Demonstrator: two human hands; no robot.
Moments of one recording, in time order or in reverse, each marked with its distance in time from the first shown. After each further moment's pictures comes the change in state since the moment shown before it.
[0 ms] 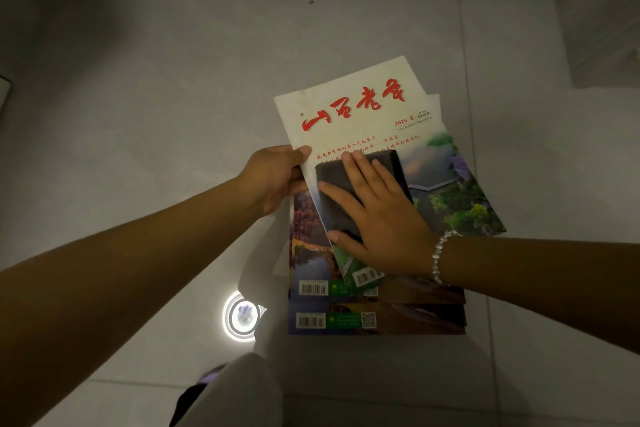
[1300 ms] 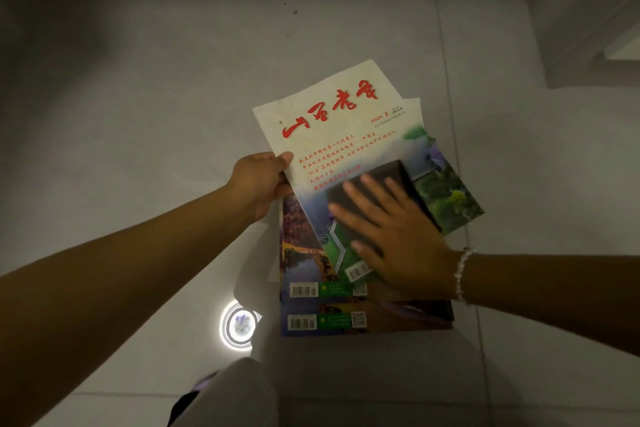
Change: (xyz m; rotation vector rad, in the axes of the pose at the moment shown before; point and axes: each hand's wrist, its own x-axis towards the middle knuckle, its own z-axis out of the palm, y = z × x) left_hand -0.003 0.003 0.004 0.044 0.146 -0.020; right_hand -0.040 0.018 0.001 -0.029 0.014 -0.050
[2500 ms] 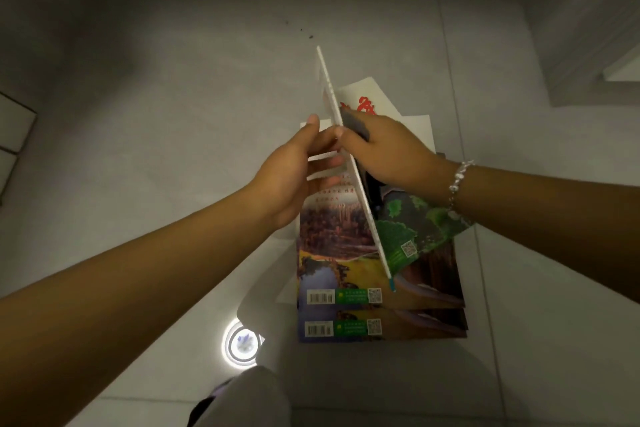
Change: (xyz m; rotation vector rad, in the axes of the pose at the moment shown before) left_hand -0.052 0.034 0.003 -0.075 -0.345 0.221; right_hand 0.110 -0.006 -0.105 0.724 0.032 0.393
